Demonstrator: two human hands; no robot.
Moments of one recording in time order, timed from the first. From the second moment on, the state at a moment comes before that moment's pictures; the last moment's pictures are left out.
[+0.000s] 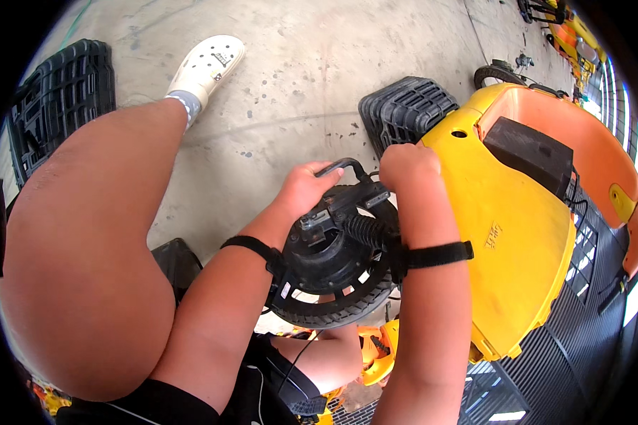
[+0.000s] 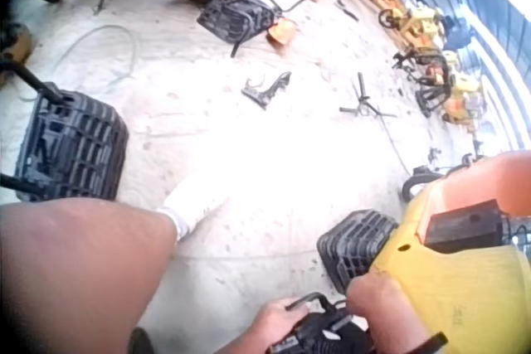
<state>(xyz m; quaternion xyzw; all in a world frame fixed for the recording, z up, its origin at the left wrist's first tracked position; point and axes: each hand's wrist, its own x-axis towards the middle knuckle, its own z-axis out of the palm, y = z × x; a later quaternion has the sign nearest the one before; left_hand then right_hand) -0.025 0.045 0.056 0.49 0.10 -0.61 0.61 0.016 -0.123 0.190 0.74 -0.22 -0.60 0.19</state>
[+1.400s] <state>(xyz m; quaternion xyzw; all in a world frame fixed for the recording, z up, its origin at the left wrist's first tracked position) -0.043 0.041 0.055 0.58 -0.04 -0.62 0.52 -0.019 0.007 0.293 0.91 -0.41 -0.04 0.01</state>
